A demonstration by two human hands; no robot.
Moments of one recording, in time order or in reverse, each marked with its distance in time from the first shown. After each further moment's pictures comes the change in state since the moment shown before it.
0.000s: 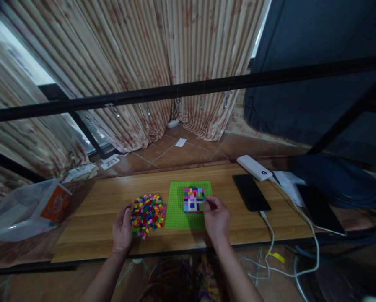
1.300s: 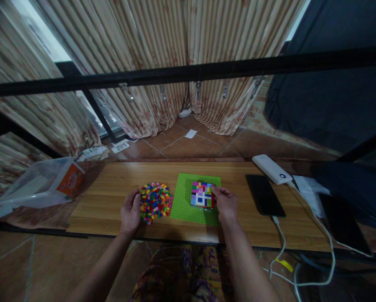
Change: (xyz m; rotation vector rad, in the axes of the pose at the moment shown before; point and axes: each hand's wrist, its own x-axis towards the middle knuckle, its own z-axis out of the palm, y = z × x) left_hand -0.003 0.000 0.003 0.077 0.032 0.049; right_hand 0.042 0.011 0.015 0.305 -0.035 0.446
